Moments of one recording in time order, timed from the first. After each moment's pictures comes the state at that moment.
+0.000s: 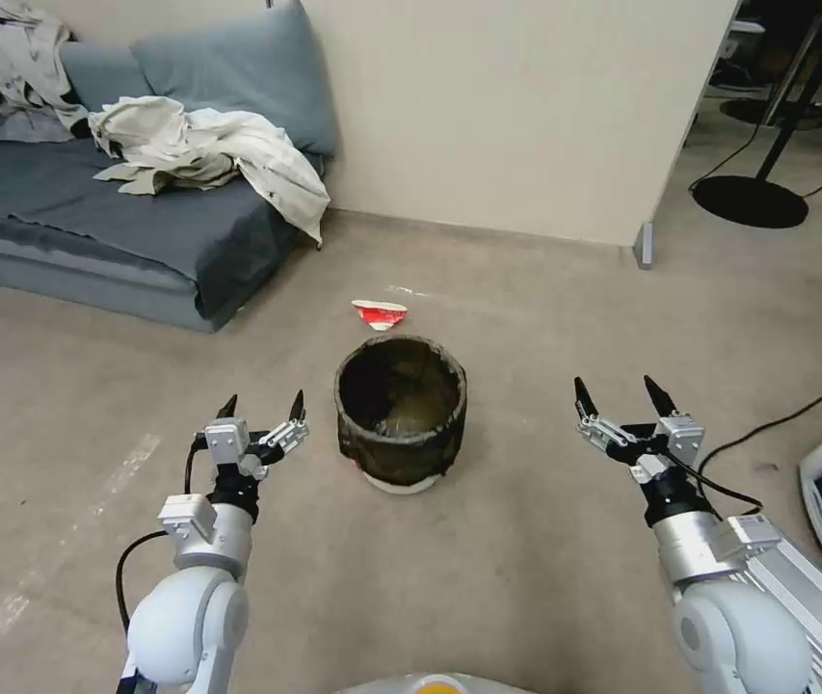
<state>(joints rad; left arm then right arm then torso) 1.53 -1.50 -0.61 -2.09 -0.23 0.10 0.03 -1.57 1.39 0.66 2.09 0.35 0.10 -0.16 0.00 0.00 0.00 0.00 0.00</state>
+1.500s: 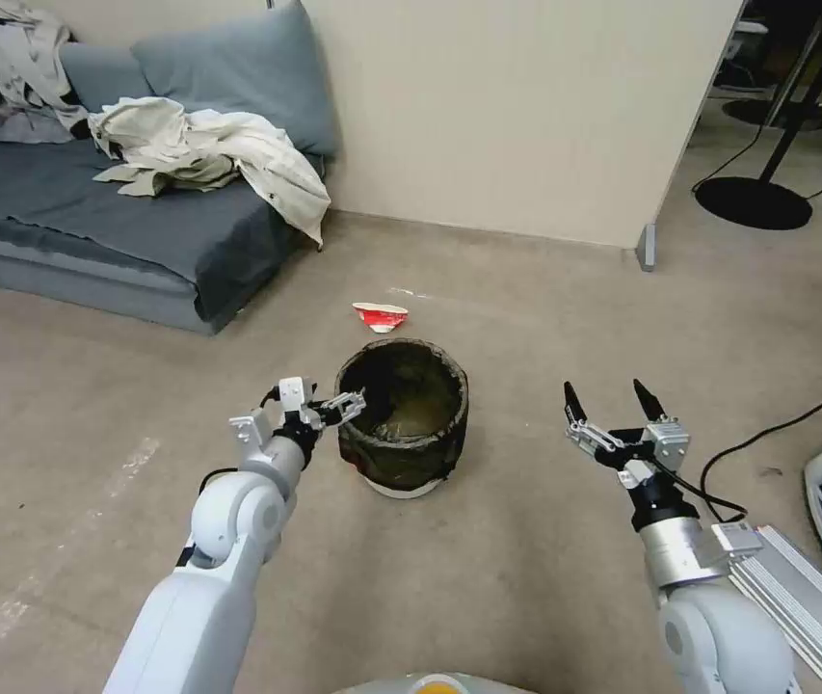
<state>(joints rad) 1.18 -1.34 -0.41 -1.85 -0.57 0.46 -0.09 -1.57 1.42 0.63 2.07 0.30 0.13 -0.16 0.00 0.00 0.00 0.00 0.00</state>
